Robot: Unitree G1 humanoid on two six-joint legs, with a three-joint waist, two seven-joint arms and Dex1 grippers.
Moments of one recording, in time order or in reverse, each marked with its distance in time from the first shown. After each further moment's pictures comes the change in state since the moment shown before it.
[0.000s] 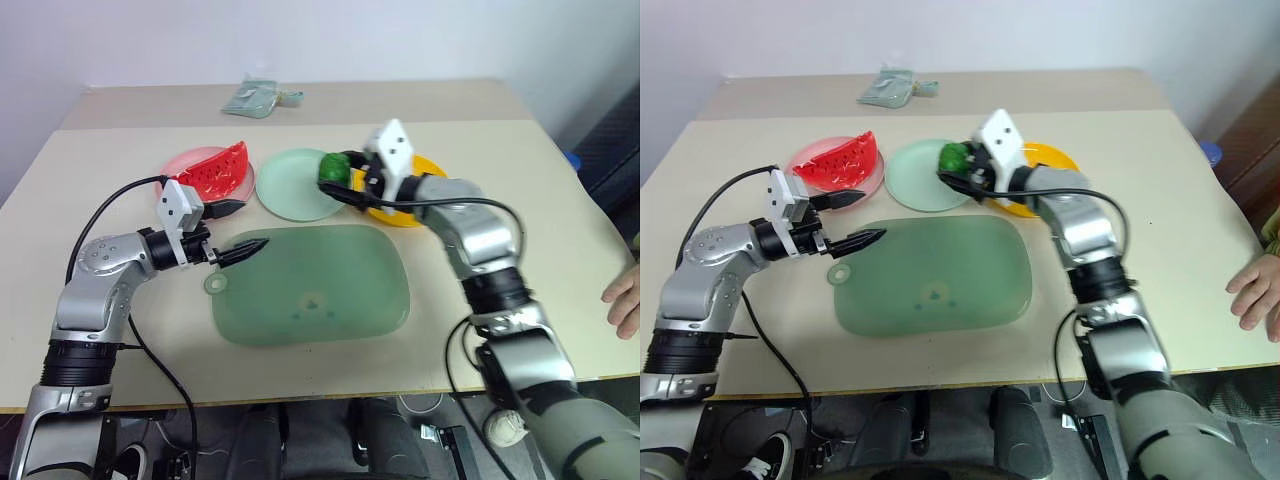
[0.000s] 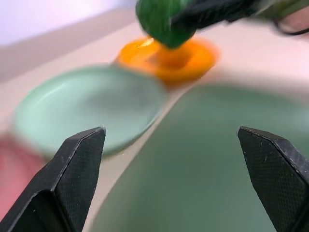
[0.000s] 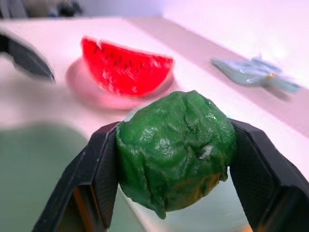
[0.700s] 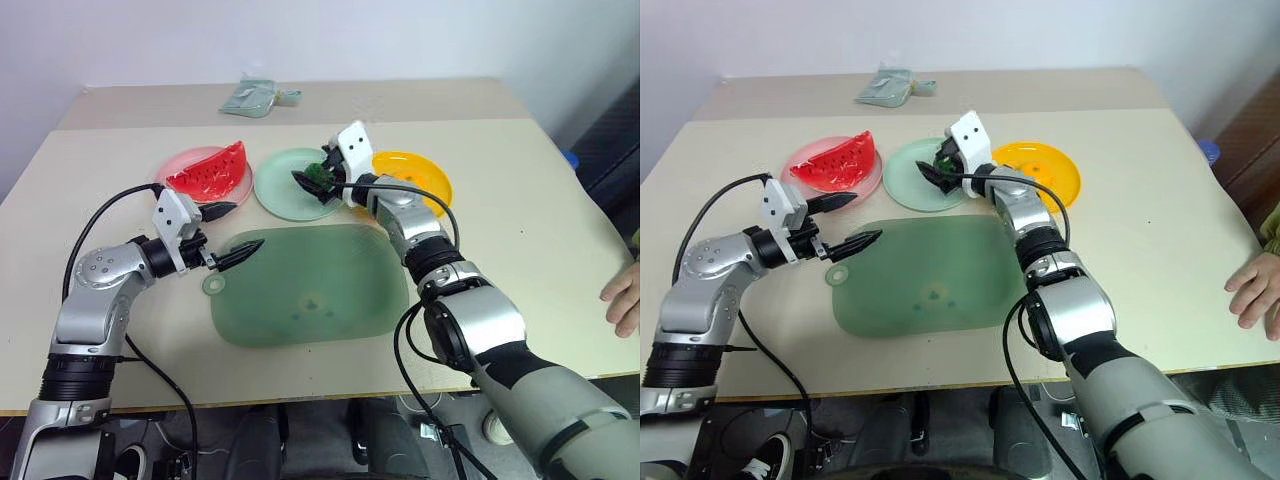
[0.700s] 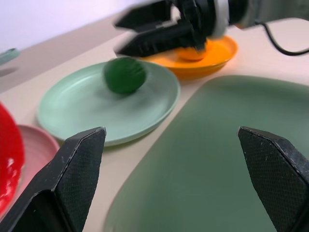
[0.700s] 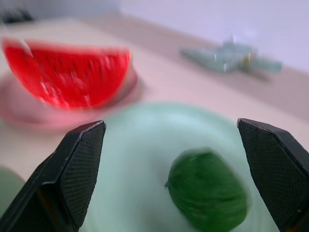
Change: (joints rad) left arm 0.057 -0.024 0.014 -0.072 -0.012 -0.053 0.016; right arm -0.202 0.098 -0.158 0.543 -0.021 -0.345 -0.051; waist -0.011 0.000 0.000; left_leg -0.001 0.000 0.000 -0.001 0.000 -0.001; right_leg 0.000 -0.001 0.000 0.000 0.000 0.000
